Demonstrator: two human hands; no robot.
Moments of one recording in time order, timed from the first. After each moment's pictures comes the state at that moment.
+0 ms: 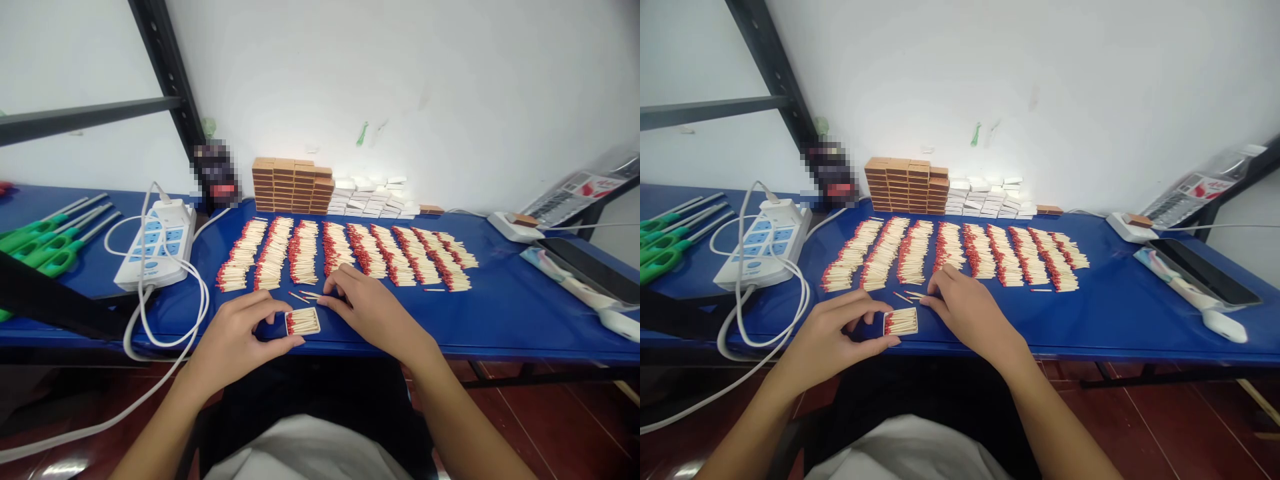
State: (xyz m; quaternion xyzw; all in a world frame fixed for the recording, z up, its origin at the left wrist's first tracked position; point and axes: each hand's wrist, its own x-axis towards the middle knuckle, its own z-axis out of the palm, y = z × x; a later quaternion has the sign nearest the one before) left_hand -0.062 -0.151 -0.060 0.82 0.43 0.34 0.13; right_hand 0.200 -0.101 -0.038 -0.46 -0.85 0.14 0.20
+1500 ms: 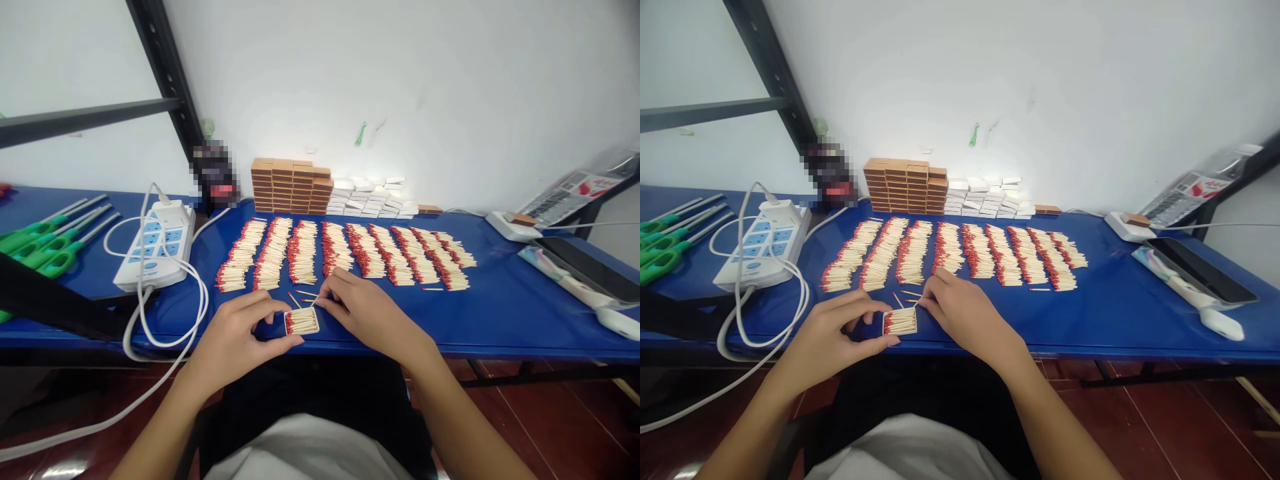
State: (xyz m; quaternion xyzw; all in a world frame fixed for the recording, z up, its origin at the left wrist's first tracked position) left_hand -0.061 -0.149 -0.058 0.82 0.43 0.35 0.14; right_hand 0.197 -0.105 -0.035 -0.44 -0.87 0.15 0.18
